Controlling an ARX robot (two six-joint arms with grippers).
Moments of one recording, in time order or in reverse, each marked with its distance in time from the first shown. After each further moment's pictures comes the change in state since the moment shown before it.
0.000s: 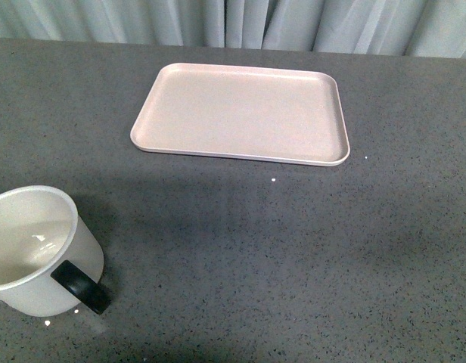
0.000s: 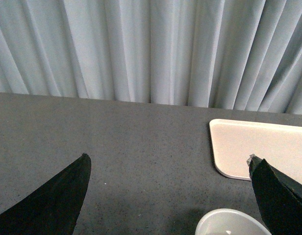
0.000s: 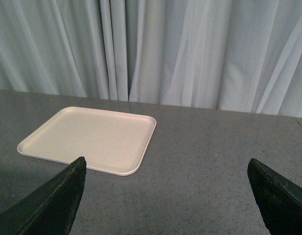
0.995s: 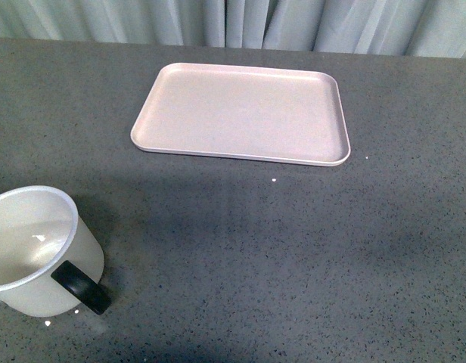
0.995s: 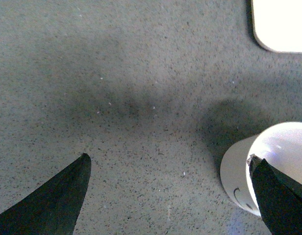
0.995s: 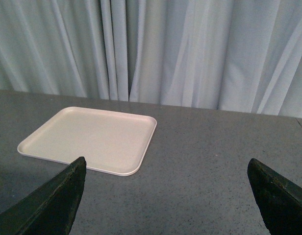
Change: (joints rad) left arm 0.208 1.049 0.458 -0.137 0.214 0.217; right arm 0.000 0.000 0.000 0.000 0.000 0.000
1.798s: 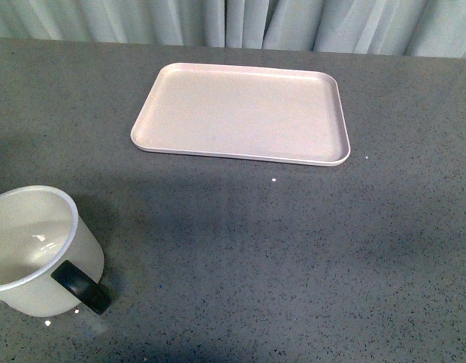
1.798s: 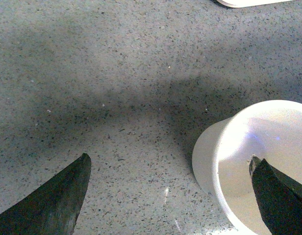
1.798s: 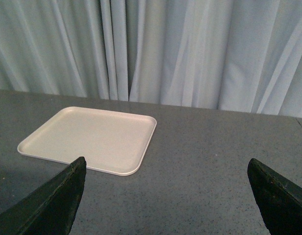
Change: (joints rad) left arm -0.121 0.266 0.045 0.068 0.048 0.084; right arm 0.000 0.000 0.000 0.000 0.000 0.000
